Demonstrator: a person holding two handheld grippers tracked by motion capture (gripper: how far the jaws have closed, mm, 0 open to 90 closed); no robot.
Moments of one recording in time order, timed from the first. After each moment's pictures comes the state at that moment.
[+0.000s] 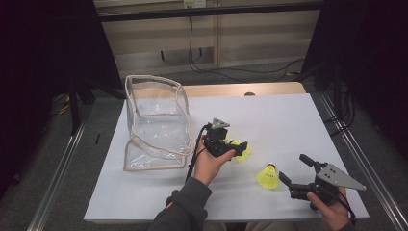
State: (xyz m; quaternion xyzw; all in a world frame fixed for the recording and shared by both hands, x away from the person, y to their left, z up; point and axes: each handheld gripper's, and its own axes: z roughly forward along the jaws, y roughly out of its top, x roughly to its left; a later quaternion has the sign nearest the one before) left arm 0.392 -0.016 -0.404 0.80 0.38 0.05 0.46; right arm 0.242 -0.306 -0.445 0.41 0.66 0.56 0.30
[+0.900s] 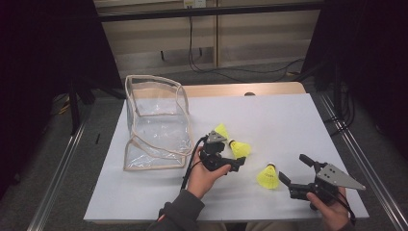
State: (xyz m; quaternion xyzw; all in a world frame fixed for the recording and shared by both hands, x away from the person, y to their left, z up) left arm 0.364 0.000 -0.418 0.81 0.35 0.03 0.47; right arm 0.242 -0.306 -0.446 0.40 0.66 0.55 0.31
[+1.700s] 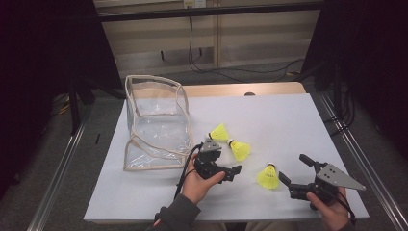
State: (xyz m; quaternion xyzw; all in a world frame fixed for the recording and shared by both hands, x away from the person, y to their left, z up) left arm 0.346 0.018 -0.424 0.82 0.33 0.02 0.48; right arm 0.242 -0.306 -0.445 0.40 0.66 0.55 0.31
